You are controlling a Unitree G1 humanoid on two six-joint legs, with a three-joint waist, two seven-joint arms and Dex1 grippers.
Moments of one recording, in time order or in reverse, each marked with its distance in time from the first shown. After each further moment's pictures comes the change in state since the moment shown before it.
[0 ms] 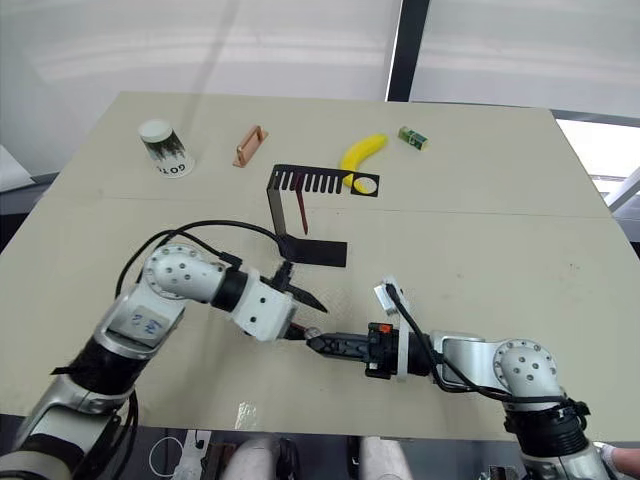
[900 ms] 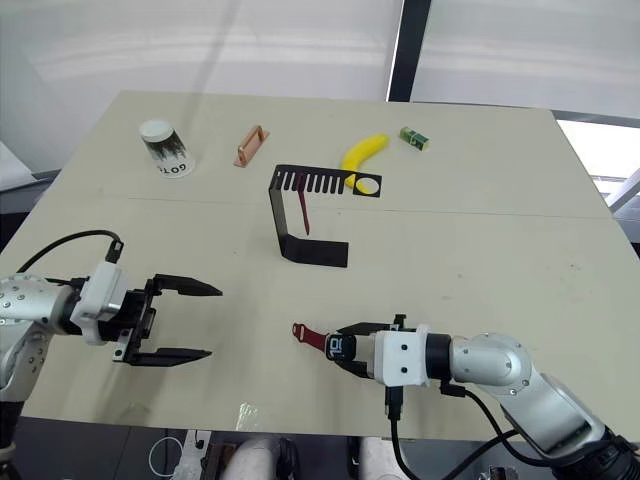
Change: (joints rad) left arm 0.451 0.256 0.502 0.126 -0.520 0.060 -0.101; right arm 0.172 -0.321 0.208 -0.261 -1.553 -1.137 0.667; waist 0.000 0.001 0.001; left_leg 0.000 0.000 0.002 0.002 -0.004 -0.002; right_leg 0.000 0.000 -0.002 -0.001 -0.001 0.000
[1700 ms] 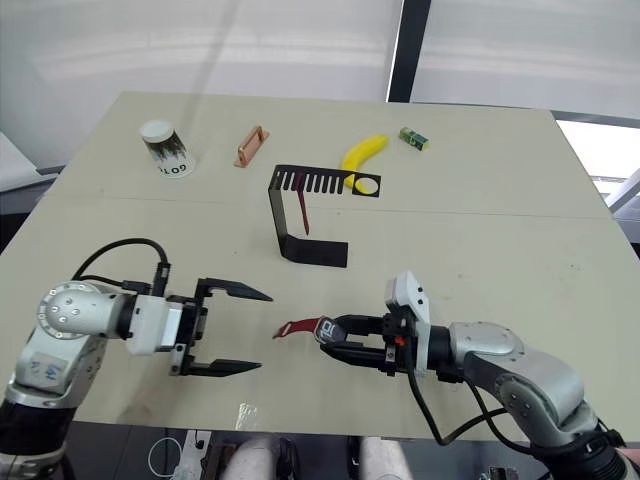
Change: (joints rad) left arm -0.085 -0.198 -0.212 -0.158 0.187 -0.232 0.170; right arm -0.098 0.180 -0.182 0.020 0.803 0.725 -0.082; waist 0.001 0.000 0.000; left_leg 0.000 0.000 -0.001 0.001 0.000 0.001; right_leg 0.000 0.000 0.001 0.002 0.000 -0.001
